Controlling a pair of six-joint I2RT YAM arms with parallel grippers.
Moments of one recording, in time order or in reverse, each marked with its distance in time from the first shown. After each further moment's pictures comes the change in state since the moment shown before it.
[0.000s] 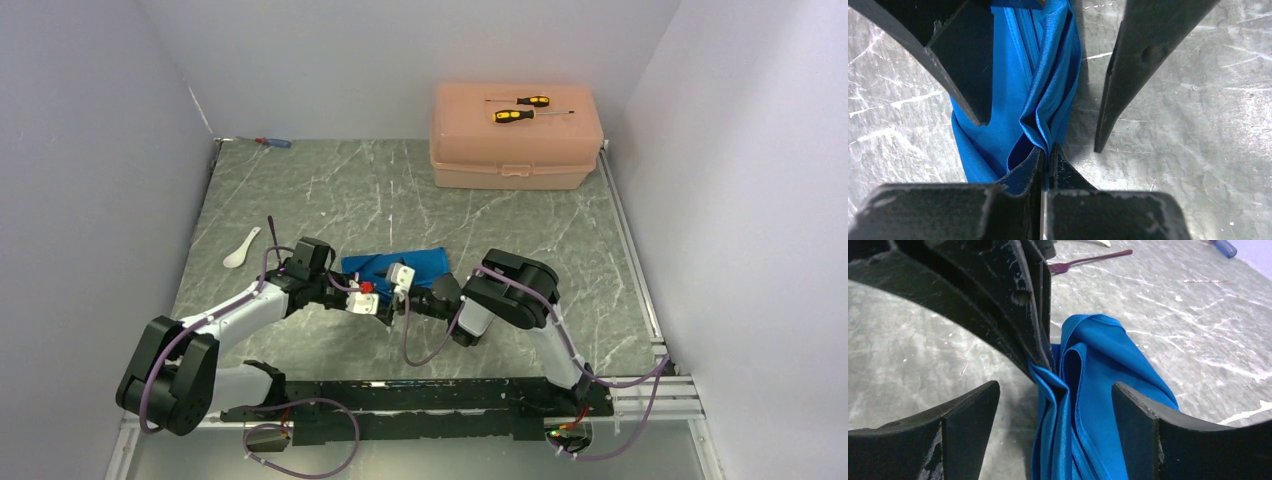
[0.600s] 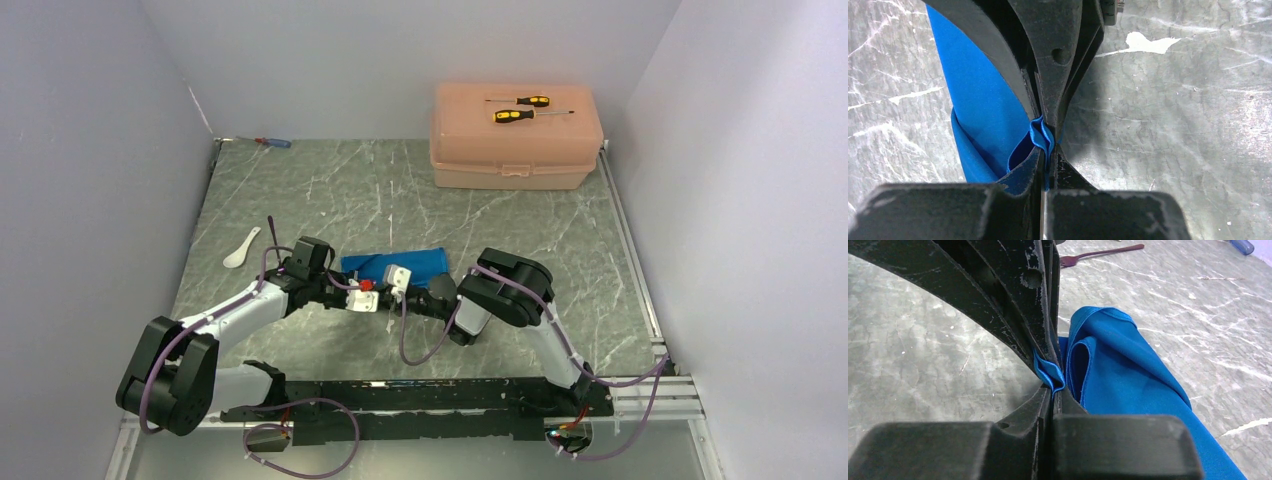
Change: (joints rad) left arm 0.003 -0.001 0.004 -0.003 -0.001 -0.023; right arm -0.003 0.047 0.043 -0.007 -0.030 -0.008
